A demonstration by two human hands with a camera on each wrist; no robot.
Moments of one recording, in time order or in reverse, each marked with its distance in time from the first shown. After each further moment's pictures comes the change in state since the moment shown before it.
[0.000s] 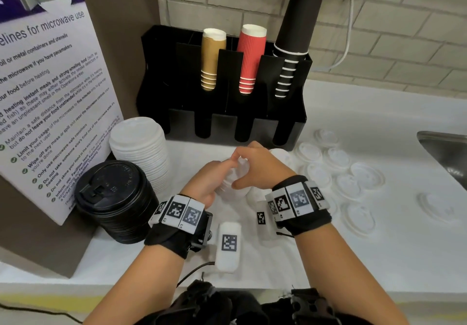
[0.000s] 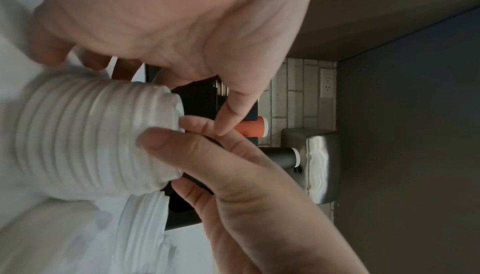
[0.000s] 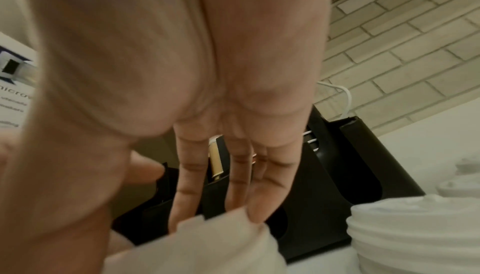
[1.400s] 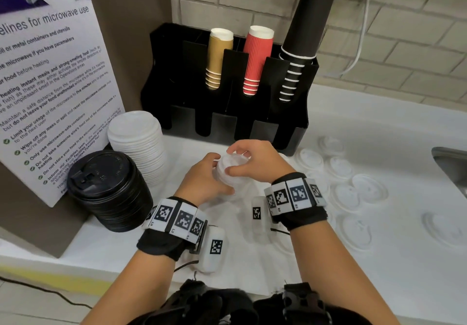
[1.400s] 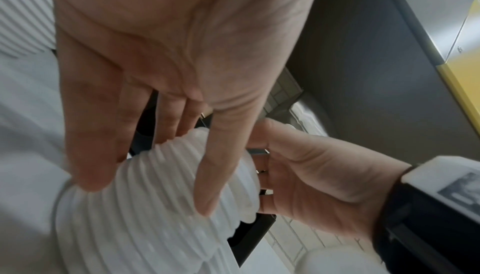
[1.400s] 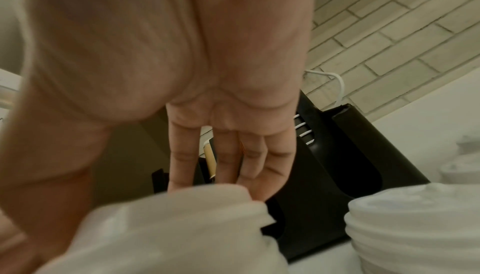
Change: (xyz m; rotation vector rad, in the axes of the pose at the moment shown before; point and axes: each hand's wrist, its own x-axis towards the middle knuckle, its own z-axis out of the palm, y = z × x) left_hand -0.013 -0.007 0.002 0.459 0.172 0.224; right_hand 0.007 0.012 -0.019 0.115 0.045 -0.086
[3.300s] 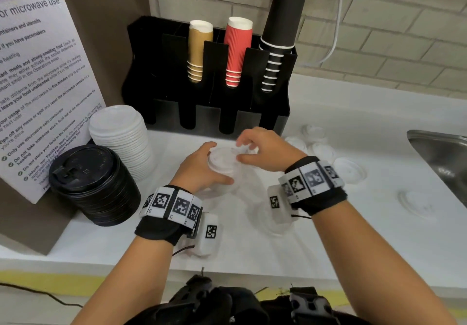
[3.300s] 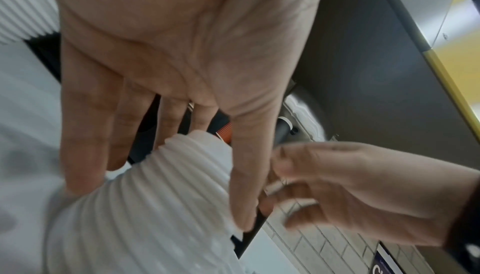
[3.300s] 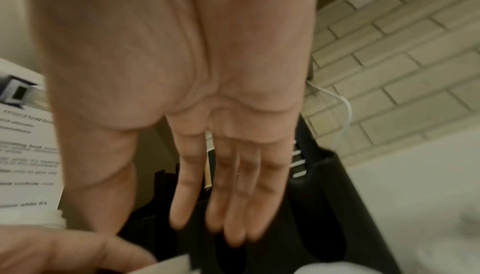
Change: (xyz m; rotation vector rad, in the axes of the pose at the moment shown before) left_hand 0.005 0.007 0.012 0.076 -0.023 0.052; right_hand -0.028 0.013 -0.036 -0.209 -0.065 -0.062
